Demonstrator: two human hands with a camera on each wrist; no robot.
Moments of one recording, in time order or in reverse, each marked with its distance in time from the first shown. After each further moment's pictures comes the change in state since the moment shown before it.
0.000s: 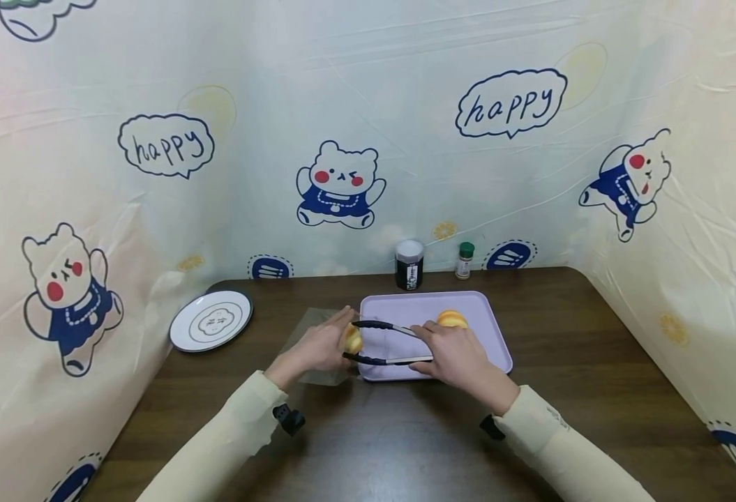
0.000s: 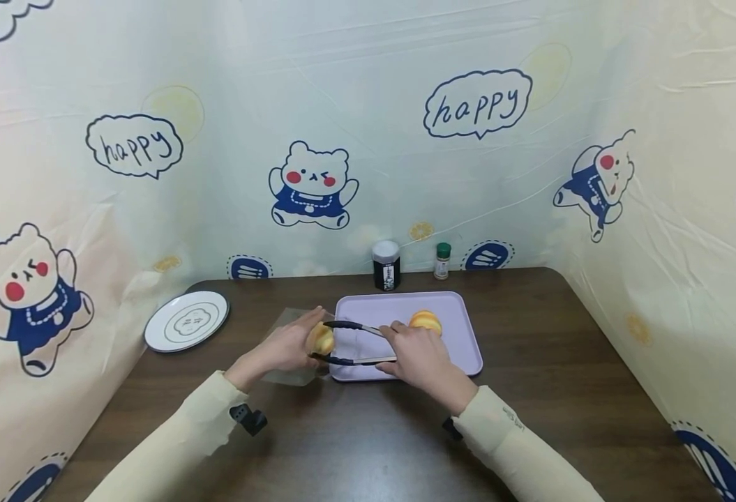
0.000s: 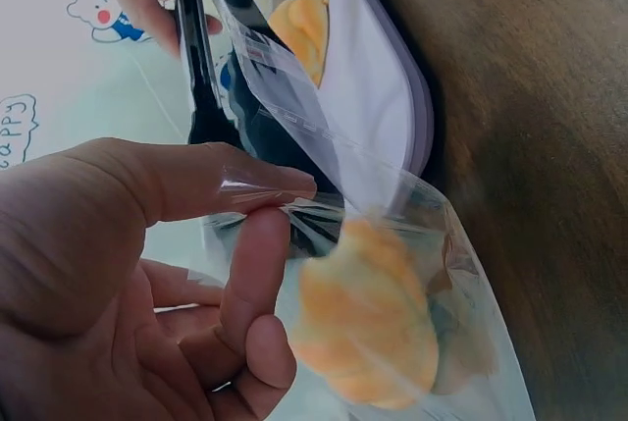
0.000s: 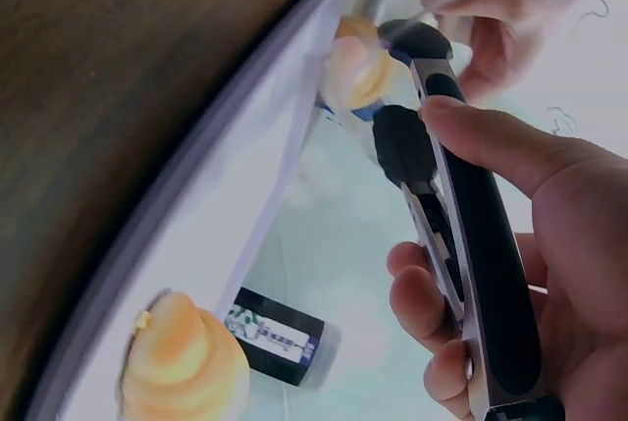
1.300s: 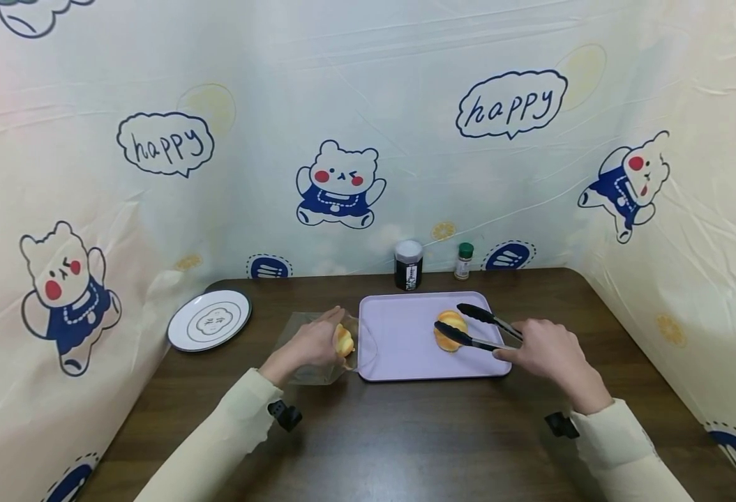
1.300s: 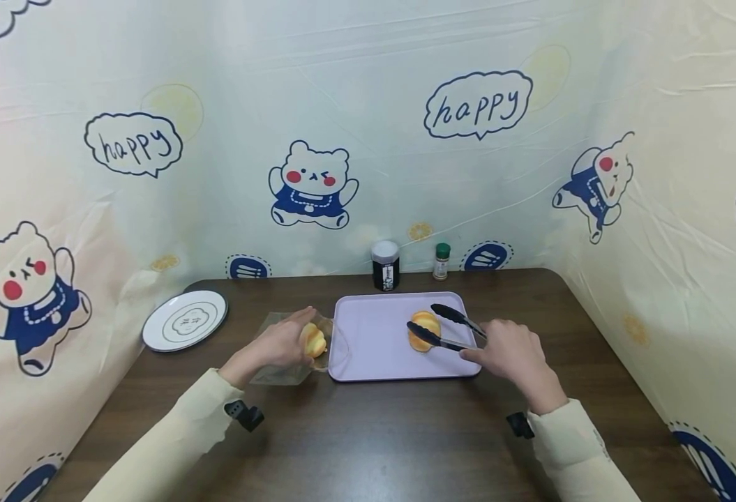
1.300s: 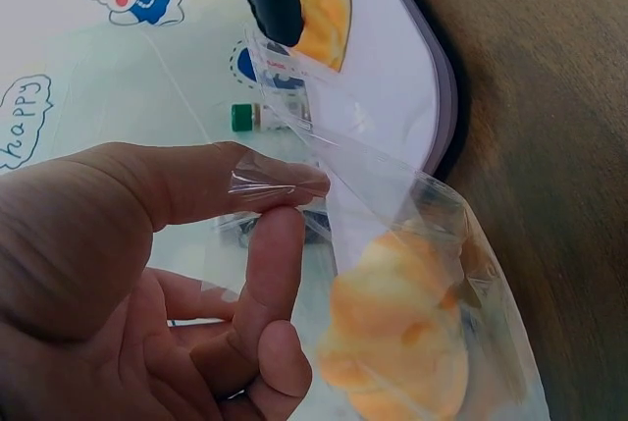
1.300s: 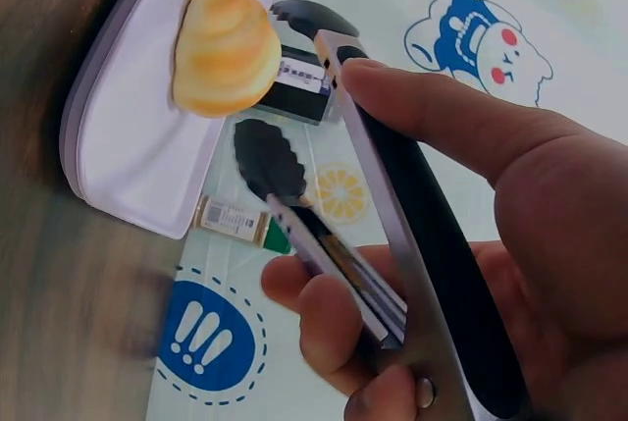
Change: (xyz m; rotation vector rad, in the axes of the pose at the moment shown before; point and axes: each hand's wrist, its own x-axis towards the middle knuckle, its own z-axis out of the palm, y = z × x) left_hand 0.001 -0.005 -0.008 -0.049 -0.015 -0.085; right_hand -0.057 0.106 -0.044 0.168 -0.353 0.507
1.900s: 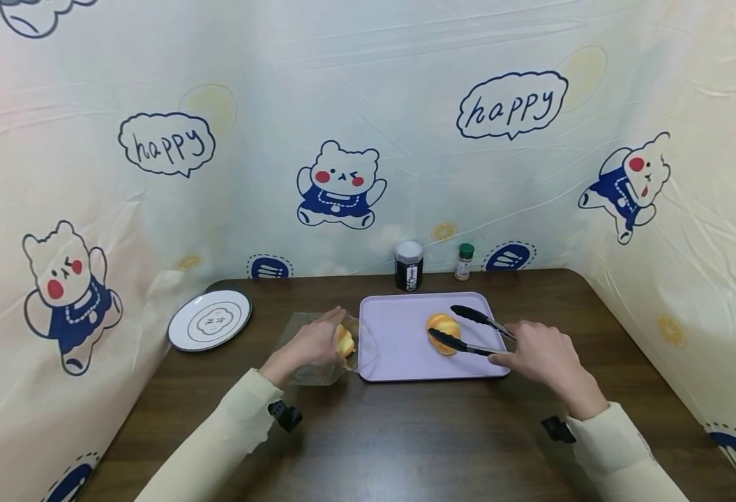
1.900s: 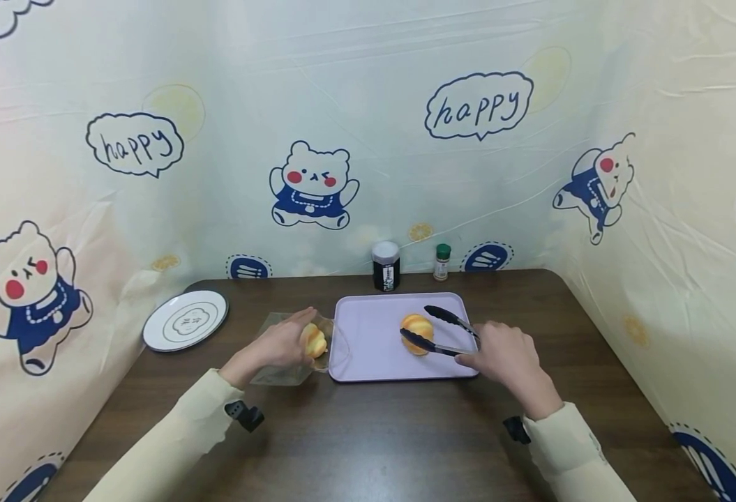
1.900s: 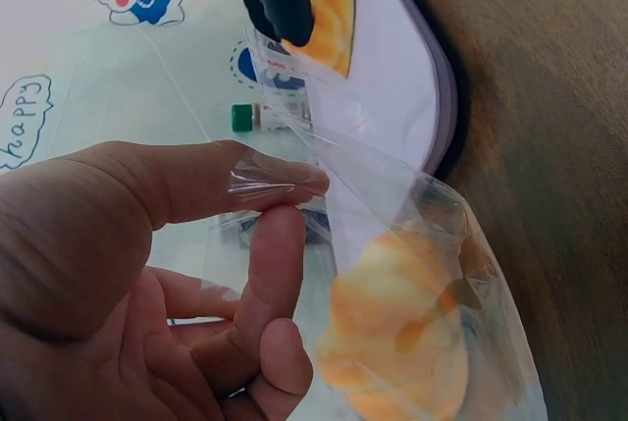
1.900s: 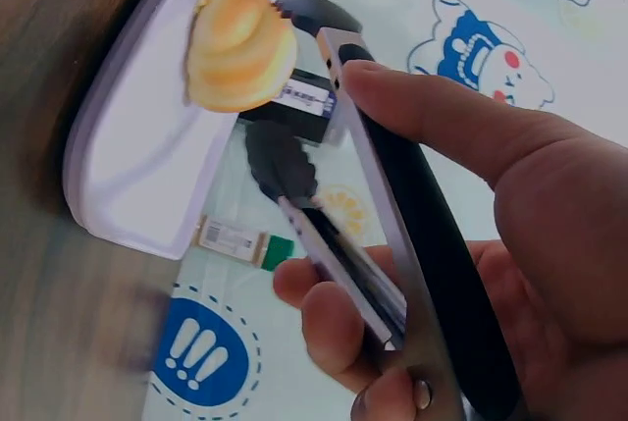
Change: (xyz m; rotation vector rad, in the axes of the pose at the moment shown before) left_hand -0.001 0.001 0.000 -0.004 -0.005 -0.010; right_hand -0.004 -0.009 0.002 -0.046 0.015 -0.019
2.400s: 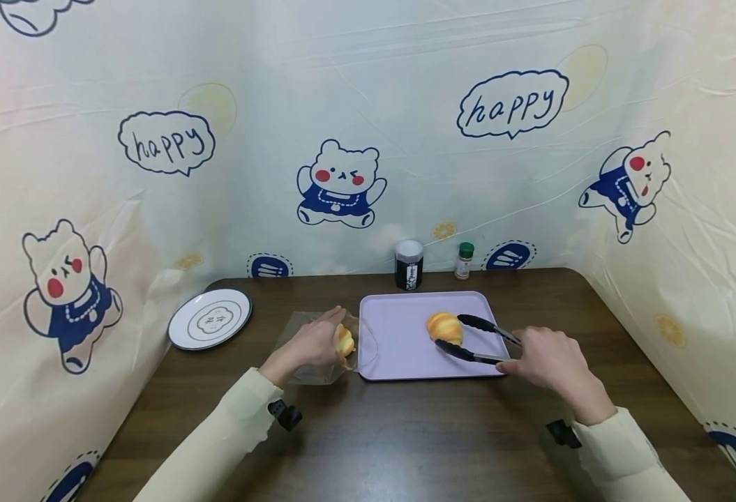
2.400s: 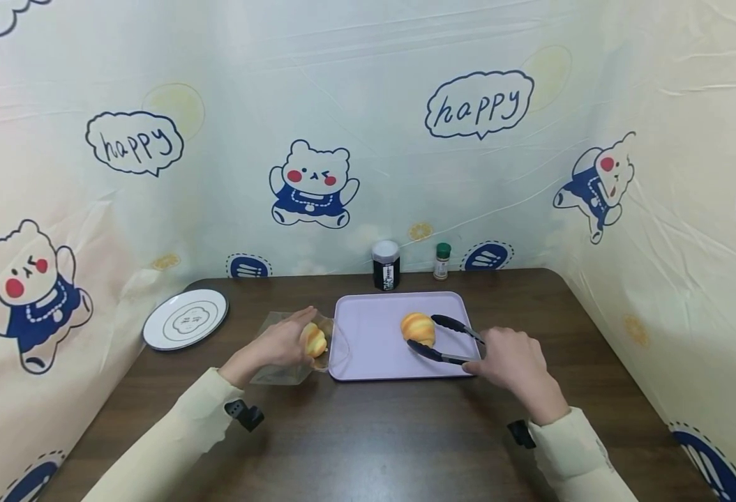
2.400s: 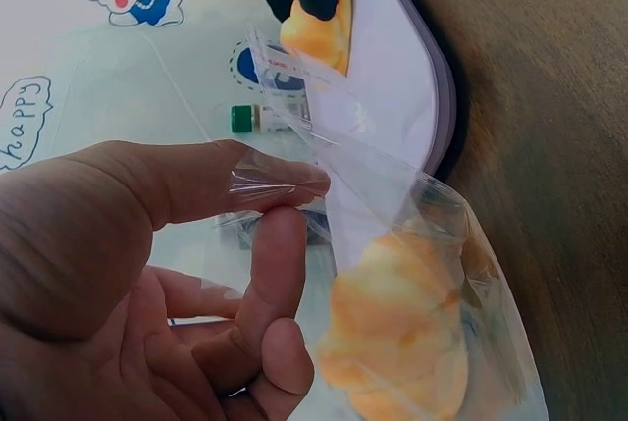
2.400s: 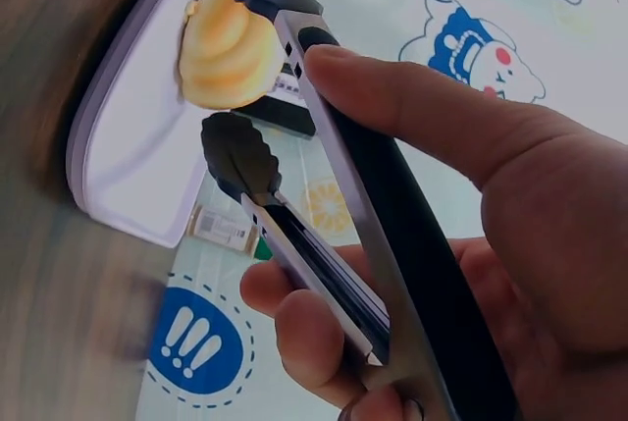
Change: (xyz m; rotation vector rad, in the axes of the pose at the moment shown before) left_hand -0.001 0.000 0.000 -0.016 -0.002 0.008; right_hand -0.014 0.003 -0.004 -0.027 -0.025 0.006
